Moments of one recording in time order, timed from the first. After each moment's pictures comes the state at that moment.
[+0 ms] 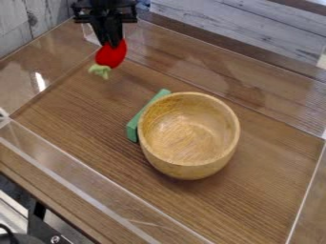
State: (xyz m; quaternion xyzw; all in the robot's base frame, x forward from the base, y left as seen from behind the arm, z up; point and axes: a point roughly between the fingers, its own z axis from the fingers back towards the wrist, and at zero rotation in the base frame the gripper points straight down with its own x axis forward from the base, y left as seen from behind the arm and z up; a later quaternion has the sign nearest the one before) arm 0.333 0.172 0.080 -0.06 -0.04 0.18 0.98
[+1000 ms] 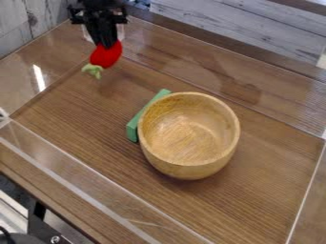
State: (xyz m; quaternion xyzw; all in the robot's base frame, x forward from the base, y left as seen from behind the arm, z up) arm 0.327 0.189 0.080 -0.10 -0.02 0.12 0.99
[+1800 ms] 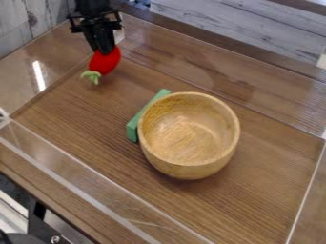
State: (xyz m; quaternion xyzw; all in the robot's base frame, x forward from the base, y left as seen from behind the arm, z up) arm 0.323 0.190 0.064 -0.15 0.01 0.09 0.98
